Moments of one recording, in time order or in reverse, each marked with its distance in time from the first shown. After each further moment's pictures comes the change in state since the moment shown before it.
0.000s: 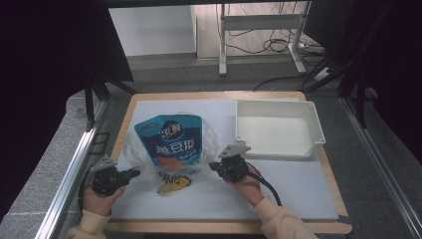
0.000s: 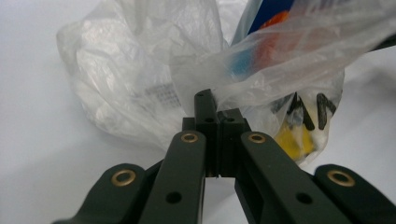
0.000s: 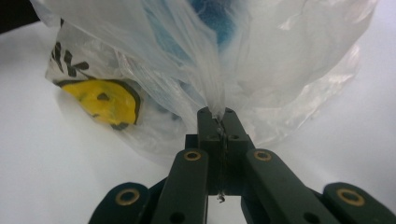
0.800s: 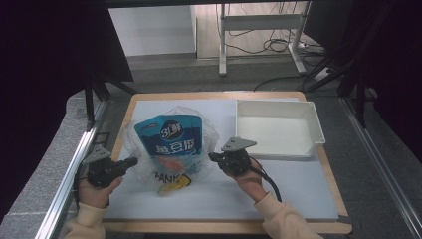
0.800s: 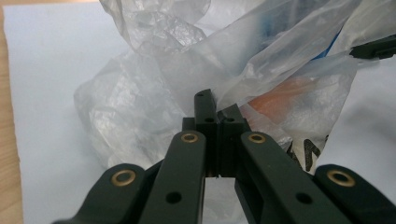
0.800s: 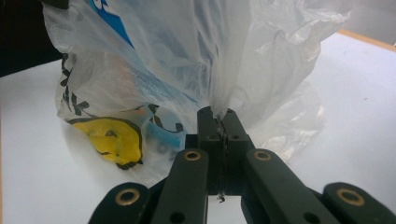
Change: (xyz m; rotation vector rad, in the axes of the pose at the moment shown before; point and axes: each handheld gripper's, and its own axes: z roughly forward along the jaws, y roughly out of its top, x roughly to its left) left arm -0.003 0.029 -0.017 -0.086 0.003 0.025; right arm -0.001 0.024 -0.021 -0.129 -0.013 -0.033
